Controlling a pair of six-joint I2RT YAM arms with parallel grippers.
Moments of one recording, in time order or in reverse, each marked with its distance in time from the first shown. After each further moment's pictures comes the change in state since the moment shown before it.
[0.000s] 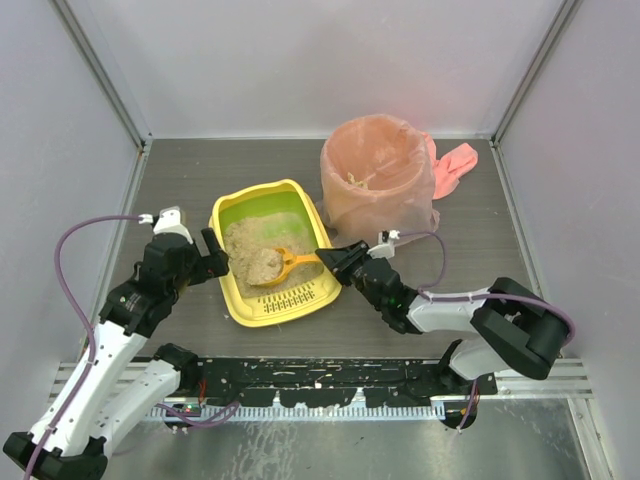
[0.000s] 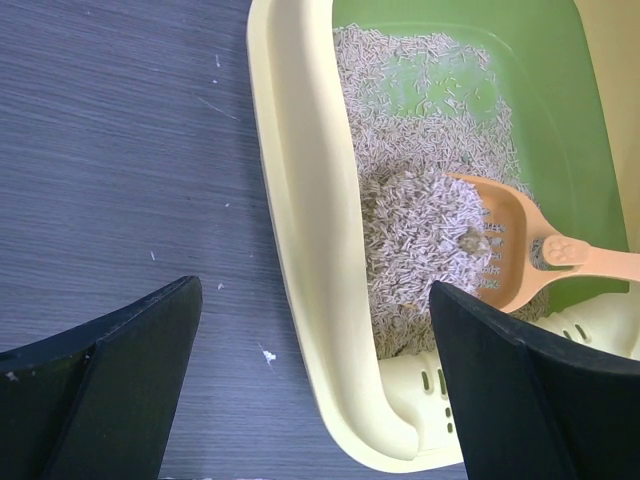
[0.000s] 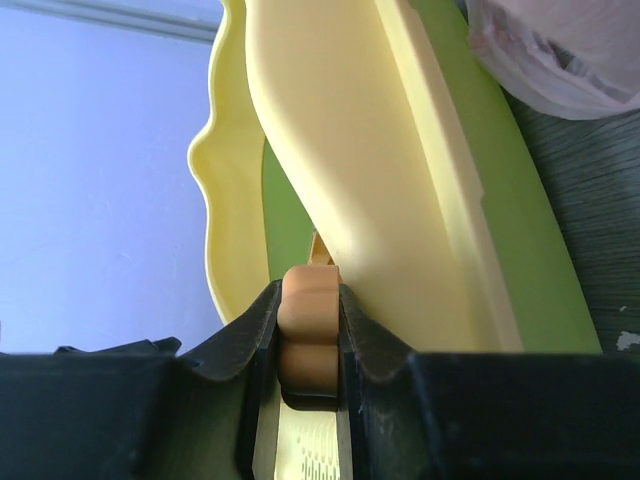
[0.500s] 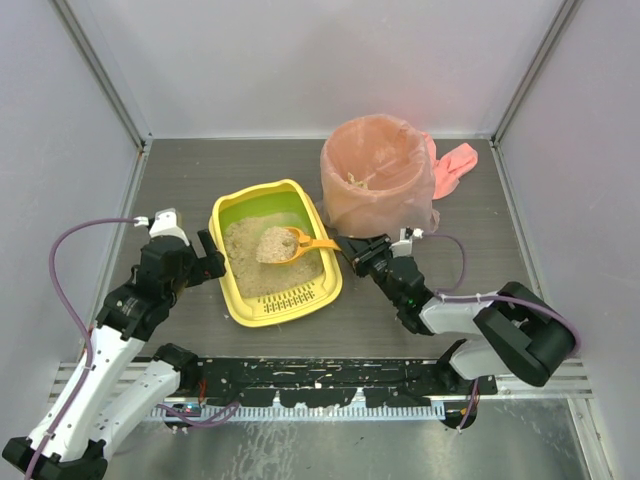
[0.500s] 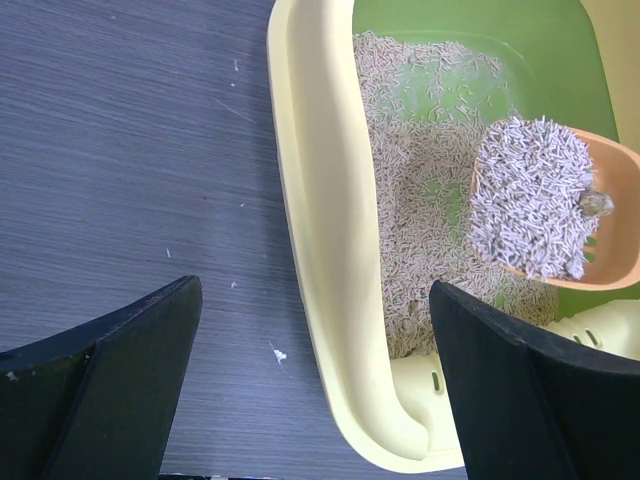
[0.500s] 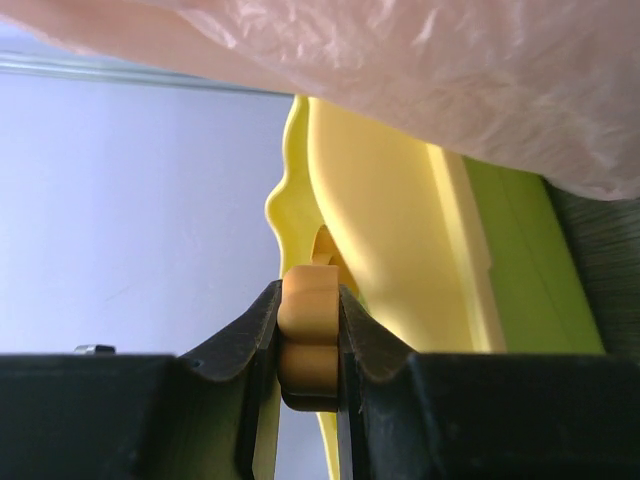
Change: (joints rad) left arm 0.000 -0.022 0.001 -0.022 -0.036 0.001; right arm -0.160 -0.061 -0.125 0.204 -0.108 0.084
